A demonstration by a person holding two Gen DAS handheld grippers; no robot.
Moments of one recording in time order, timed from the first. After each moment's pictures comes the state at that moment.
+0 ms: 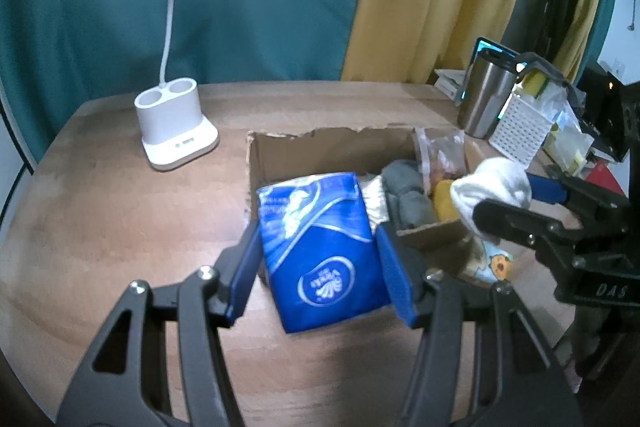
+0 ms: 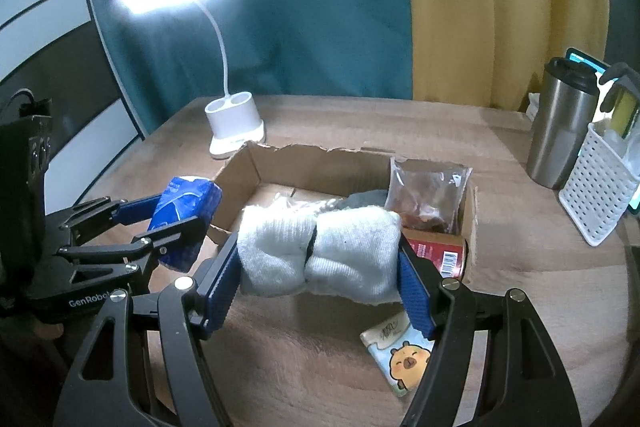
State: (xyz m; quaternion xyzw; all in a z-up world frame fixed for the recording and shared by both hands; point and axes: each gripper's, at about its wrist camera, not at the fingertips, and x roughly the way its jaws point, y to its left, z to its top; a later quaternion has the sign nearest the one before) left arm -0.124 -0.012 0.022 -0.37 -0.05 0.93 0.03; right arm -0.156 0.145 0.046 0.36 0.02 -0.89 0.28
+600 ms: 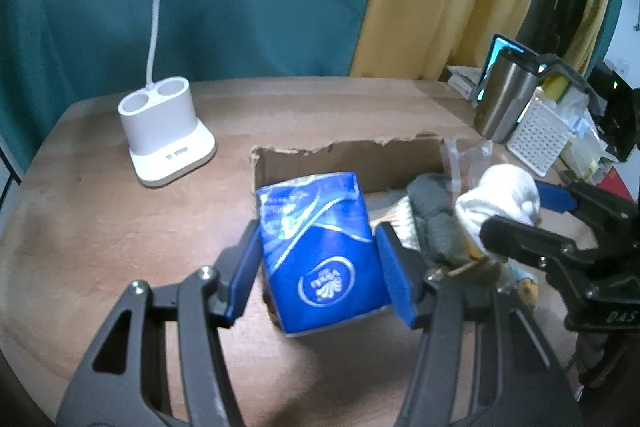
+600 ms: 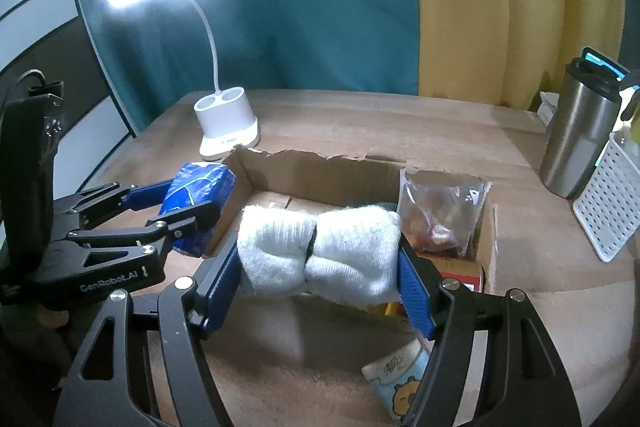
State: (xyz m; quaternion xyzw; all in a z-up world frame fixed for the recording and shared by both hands) left arm -0.172 -0.027 0.007 -0.39 -0.05 0.92 0.03; right arm -0.188 0.124 0.039 0.37 0.03 -0.88 0.29
